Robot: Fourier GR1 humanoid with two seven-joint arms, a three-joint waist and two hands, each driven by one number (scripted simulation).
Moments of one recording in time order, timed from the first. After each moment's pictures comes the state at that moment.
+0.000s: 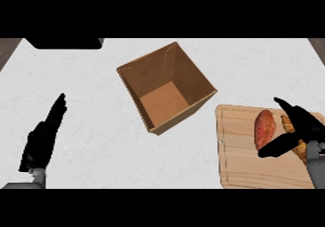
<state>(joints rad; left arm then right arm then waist) 0.00 0.30 -0.06 -1.53 -0.08 0.16 0.09 -0.19 -0.44 0.07 -1.59 0.39 0.32 0.87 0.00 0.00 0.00</state>
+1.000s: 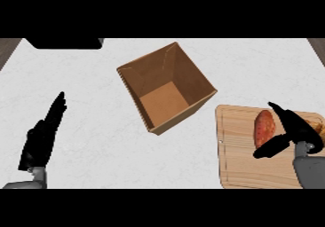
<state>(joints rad) -0.01 0.23 0.02 -1.56 -0.16 0.08 0.12 -0.18 -0.33 0.00 -1.47 0.55 0.35 0.73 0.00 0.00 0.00</state>
